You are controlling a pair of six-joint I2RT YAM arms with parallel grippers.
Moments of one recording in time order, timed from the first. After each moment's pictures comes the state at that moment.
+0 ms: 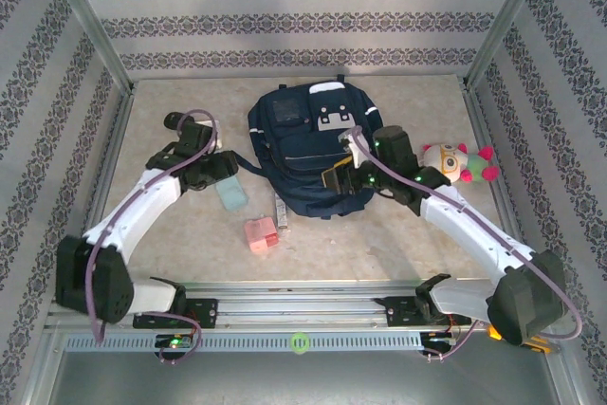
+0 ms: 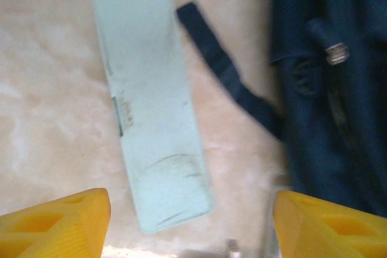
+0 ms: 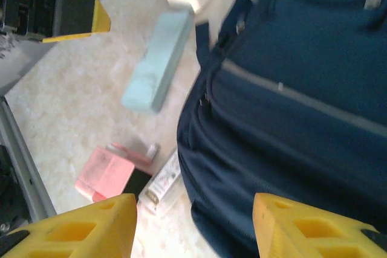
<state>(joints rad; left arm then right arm) -0.23 1.37 1.00 -0.68 -0.02 -0.63 0.47 1.20 0.89 -0.36 -0.48 0.16</state>
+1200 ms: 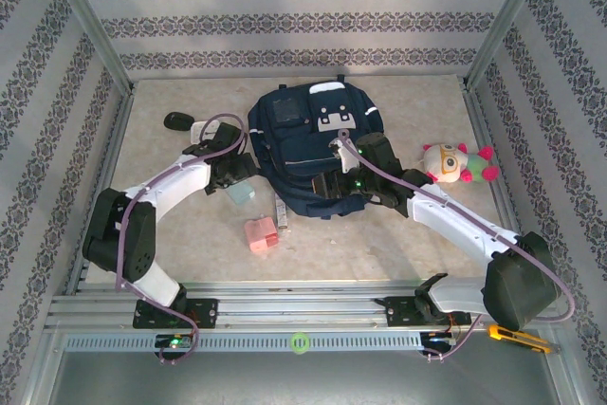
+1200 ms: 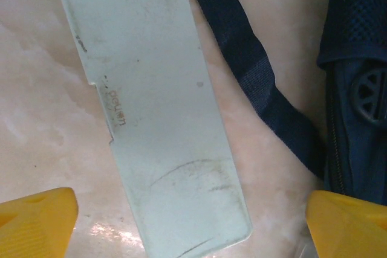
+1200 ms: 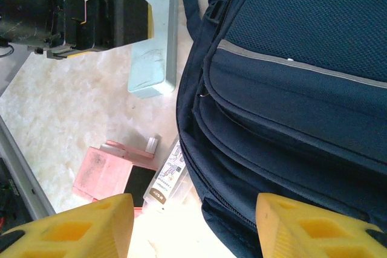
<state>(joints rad) -0.34 1.60 1.06 -0.61 -0.16 -0.81 0.55 1.28 0.88 -0.30 -0.41 0.28</state>
